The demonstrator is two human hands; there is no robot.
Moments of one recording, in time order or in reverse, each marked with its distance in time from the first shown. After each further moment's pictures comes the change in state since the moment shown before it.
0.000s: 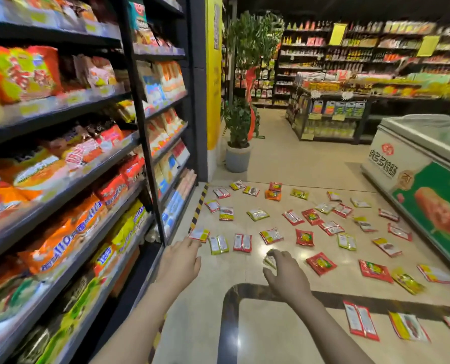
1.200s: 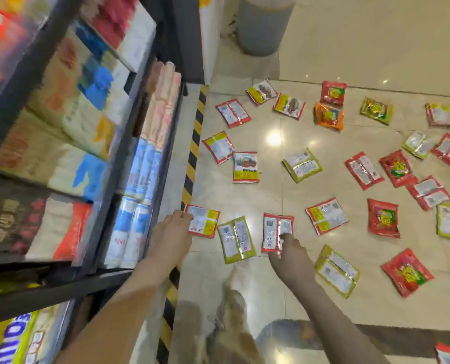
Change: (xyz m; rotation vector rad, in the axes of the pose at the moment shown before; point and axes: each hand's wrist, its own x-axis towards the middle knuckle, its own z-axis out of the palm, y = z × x) left_hand 0.701 -0.316 0.513 -0.141 -0.590 -0.055; right_hand 0.813 0.012 0.348 -0.005 -0.478 0.421
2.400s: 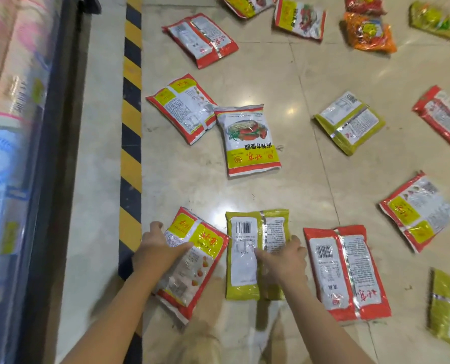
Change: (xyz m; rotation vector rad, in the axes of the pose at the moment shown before) left_hand 0.351 -0.139 0.387 -0.447 -0.226 -0.418; right_hand 0.416 0.035 0.320 0.492 0.100 0.596
